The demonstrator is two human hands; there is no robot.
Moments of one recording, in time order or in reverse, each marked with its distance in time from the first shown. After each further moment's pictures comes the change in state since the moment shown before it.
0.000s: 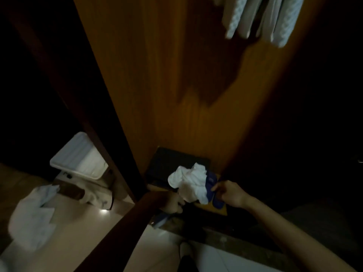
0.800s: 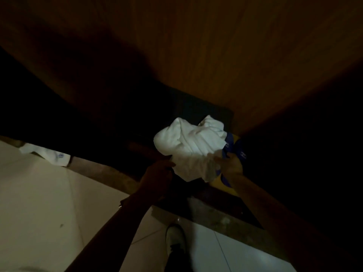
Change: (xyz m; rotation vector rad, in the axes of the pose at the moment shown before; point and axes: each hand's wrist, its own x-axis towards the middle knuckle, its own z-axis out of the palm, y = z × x) left_hand 0.357 -0.132 0.097 -0.608 0.578 -0.139; right_hand 0.410 0.199 0.172 0.390 0.263 0.517
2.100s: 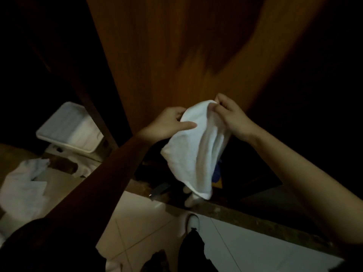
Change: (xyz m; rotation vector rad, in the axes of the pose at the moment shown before) left_hand -0.284 0.243 -0.269 -0.176 -0.096 0.568; right_hand -0.463 -0.160 -0.242 0.192 -0.105 -1.016
